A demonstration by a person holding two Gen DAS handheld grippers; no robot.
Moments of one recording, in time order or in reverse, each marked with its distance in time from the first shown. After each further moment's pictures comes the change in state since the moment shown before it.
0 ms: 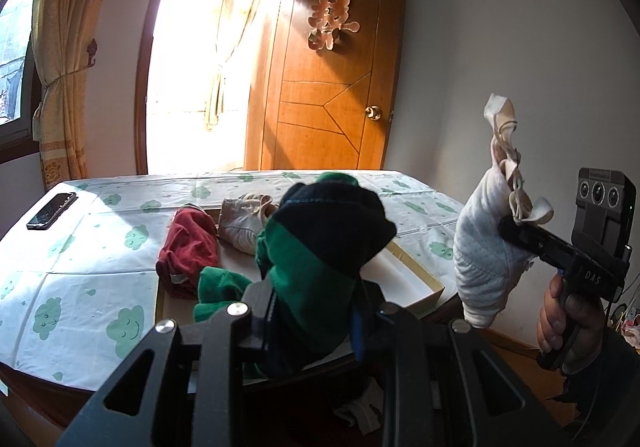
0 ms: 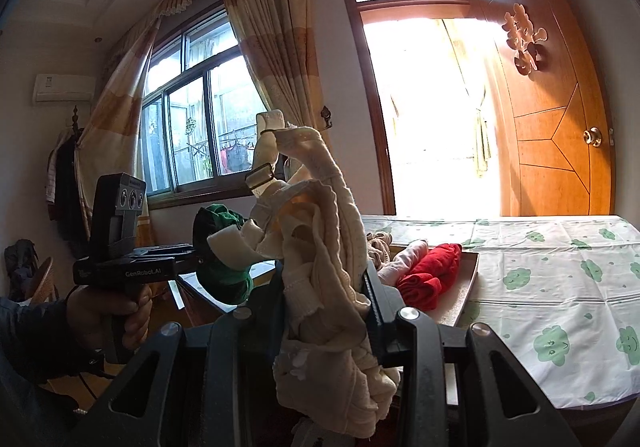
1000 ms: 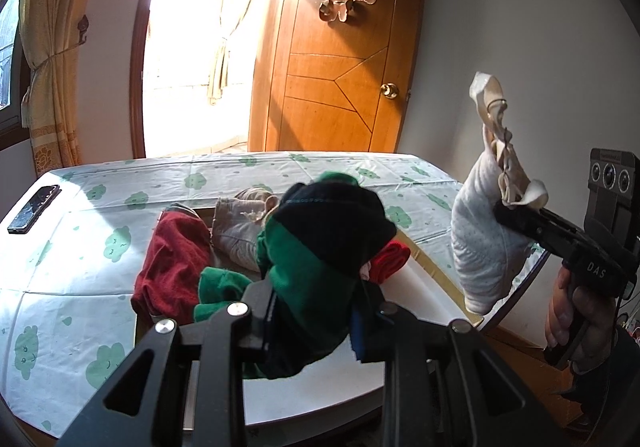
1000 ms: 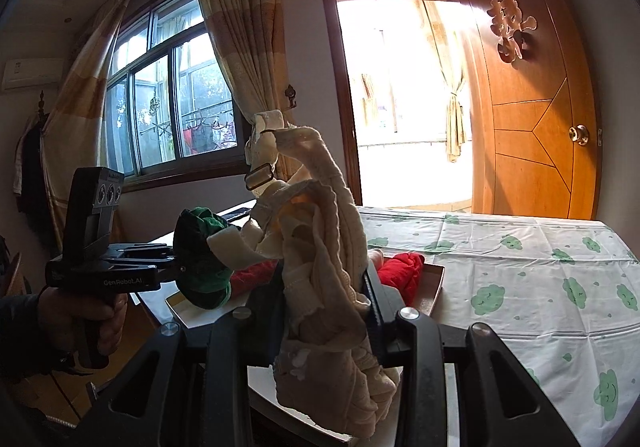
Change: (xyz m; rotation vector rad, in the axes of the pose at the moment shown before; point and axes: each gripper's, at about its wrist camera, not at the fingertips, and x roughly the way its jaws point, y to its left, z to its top) left arm 0.075 0.014 0.029 -0.022 0.104 0.024; right arm 0.058 -0.042 0.033 -0.004 0.092 -0.121
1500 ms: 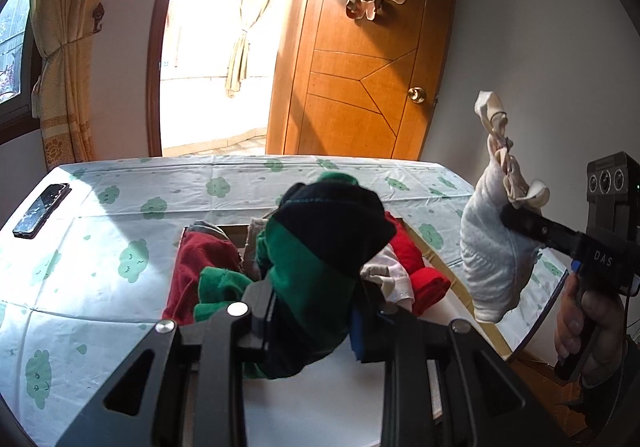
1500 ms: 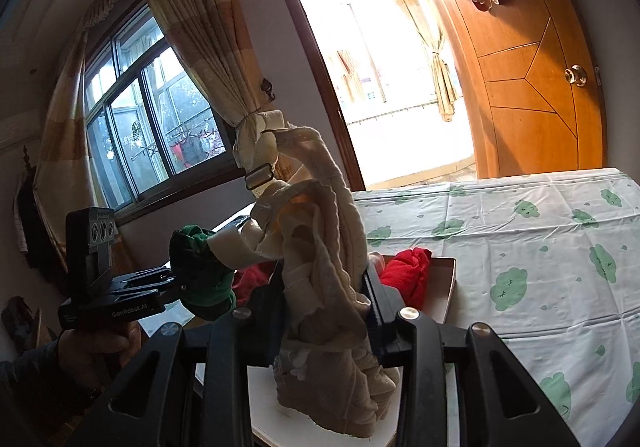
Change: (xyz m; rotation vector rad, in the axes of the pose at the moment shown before) left arm 0.023 0.035 0.032 -0.066 0.019 0.050; right arm 0.050 -0.037 0.028 0.208 0.078 0.034
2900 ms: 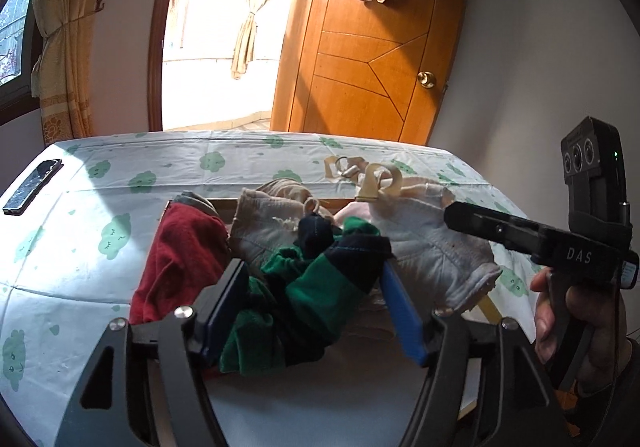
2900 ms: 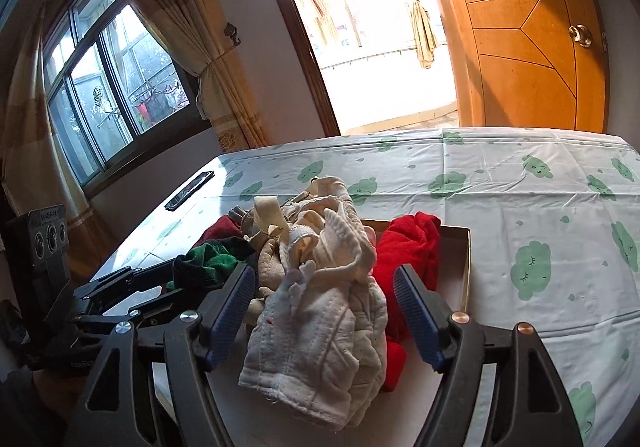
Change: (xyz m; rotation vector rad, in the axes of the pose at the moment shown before) left arm 0.025 -0.013 -0.016 -0.026 0.052 0.010; right arm 0.076 -0.005 0.004 0.039 0.192 -0.100
